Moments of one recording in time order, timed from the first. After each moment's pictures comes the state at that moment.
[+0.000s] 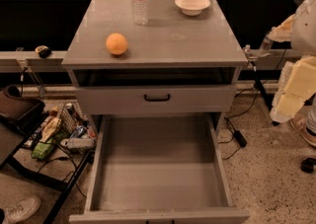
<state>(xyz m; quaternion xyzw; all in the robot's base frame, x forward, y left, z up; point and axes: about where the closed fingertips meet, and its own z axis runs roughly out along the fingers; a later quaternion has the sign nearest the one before) 0.438 -0.217 0.976 -0.60 0.78 -0.03 0.16</state>
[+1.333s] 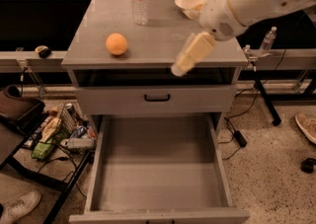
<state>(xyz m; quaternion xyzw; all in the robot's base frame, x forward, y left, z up) 0.586 -0.068 0.959 -0.61 0.69 0.12 0.38</state>
